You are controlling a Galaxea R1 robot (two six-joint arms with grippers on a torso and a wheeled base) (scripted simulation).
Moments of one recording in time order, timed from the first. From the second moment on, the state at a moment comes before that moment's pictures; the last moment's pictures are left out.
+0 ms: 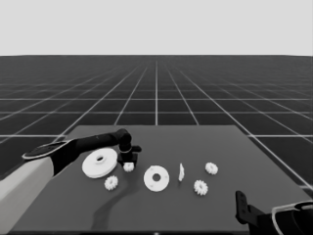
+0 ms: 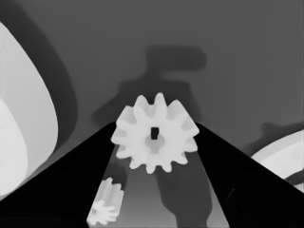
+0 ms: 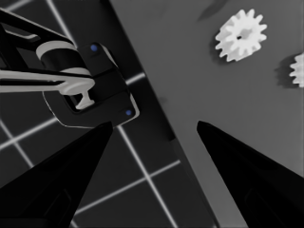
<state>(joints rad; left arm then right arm) 0.14 2.81 -1.88 0.26 1.38 -0.95 -0.35 1.76 -0.39 -0.70 -1.18 0.32</state>
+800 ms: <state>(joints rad) -0.22 2.82 -1.69 -0.04 1.58 -1.15 -0.35 1.76 -0.39 -0.70 -1.18 0.32</state>
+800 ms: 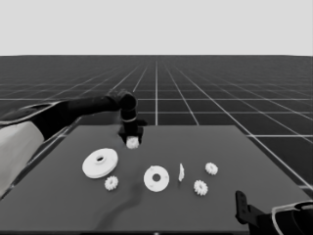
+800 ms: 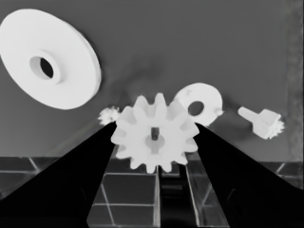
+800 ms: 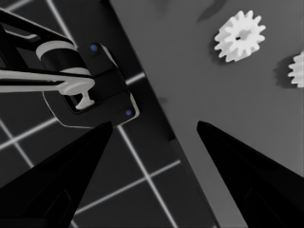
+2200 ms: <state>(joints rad) 0.12 3.10 -1.98 0.27 1.44 -1.13 -0.35 1.76 -0.39 -0.70 -1.18 0.32</state>
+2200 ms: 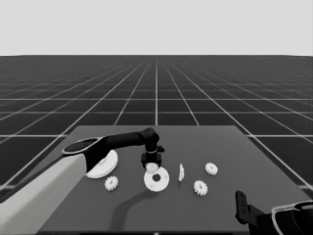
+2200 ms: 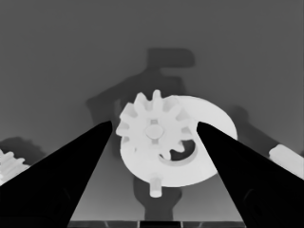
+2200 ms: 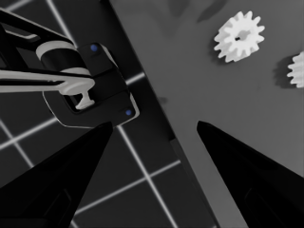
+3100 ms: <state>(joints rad) -0.23 2.40 -1.16 -0.05 1.58 -1.23 -0.35 1.76 -0.39 -0.70 -1.18 0.32</state>
